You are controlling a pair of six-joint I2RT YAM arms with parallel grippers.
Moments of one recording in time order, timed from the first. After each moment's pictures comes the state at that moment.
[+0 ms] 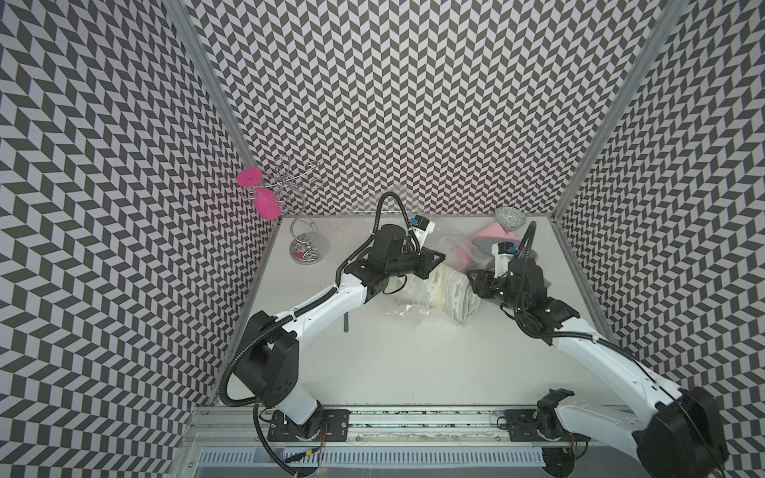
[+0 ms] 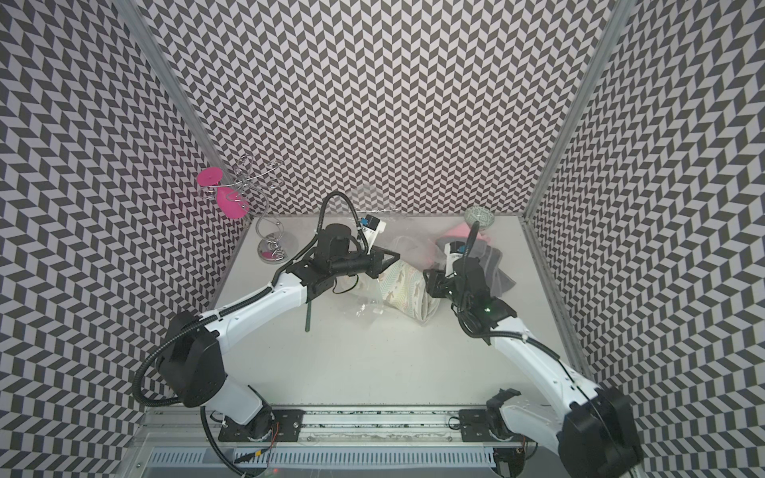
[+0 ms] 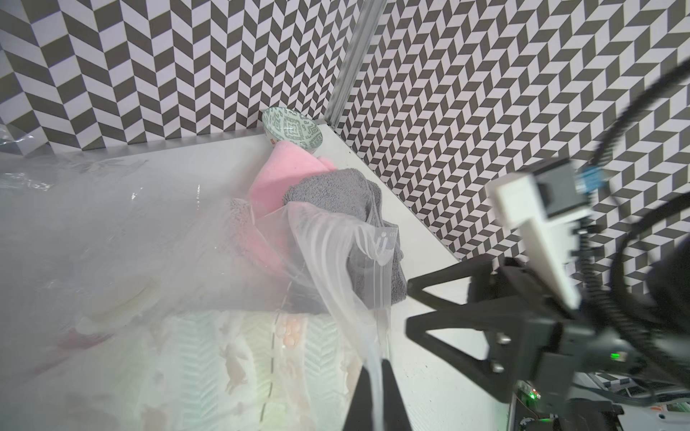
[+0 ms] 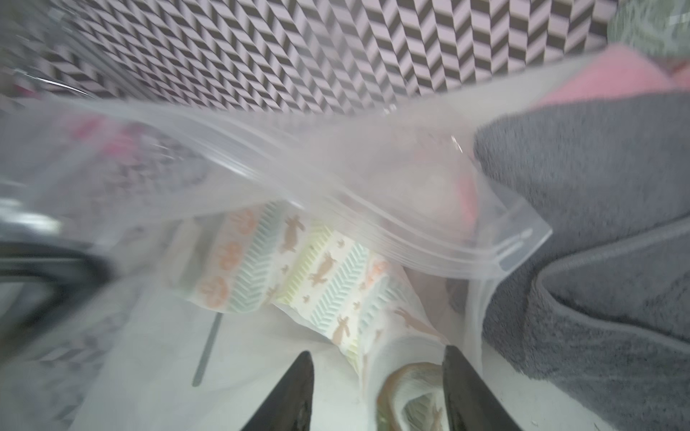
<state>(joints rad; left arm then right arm) -0.65 1.59 1.24 -0.01 0.47 -0.33 0.43 1.07 0.76 -0.11 -0.05 0.43</state>
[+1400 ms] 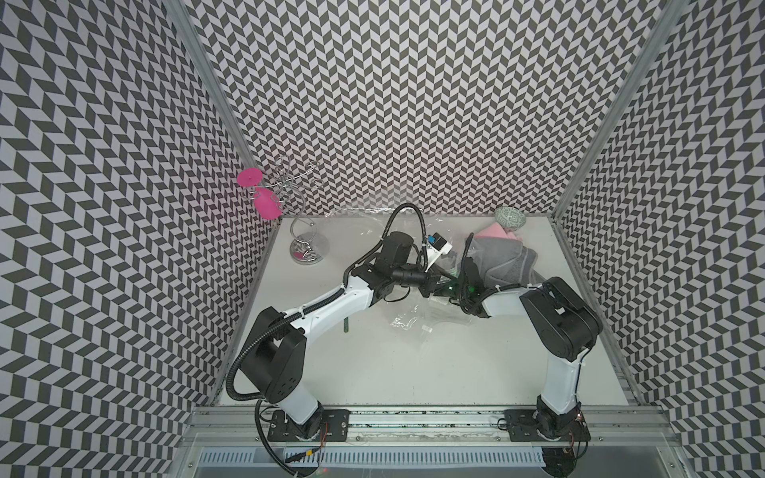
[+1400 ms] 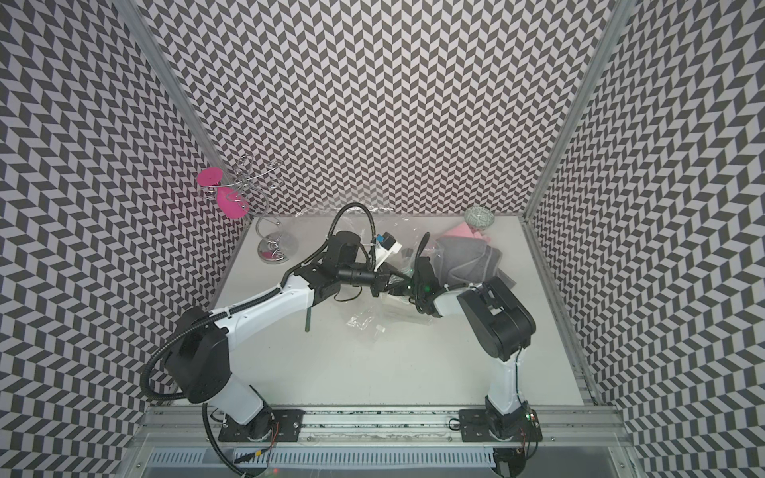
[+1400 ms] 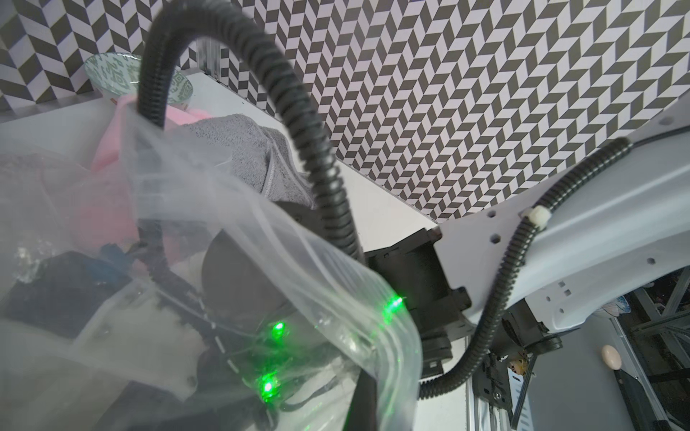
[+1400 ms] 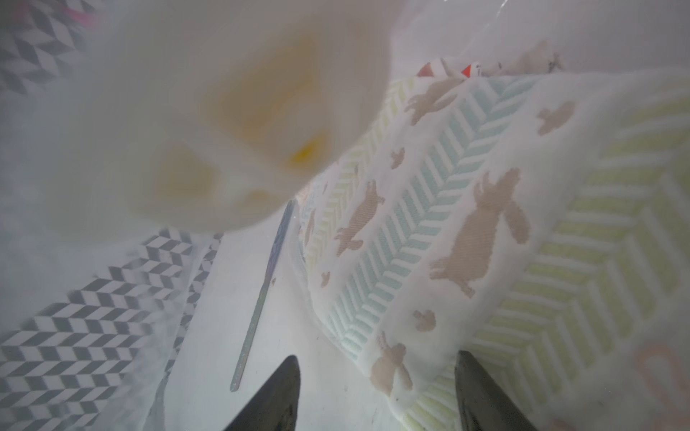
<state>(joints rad) -0.68 1.61 1.20 -0.04 0.73 -0.15 0.51 1.90 0.90 0.51 -0.41 0.63</state>
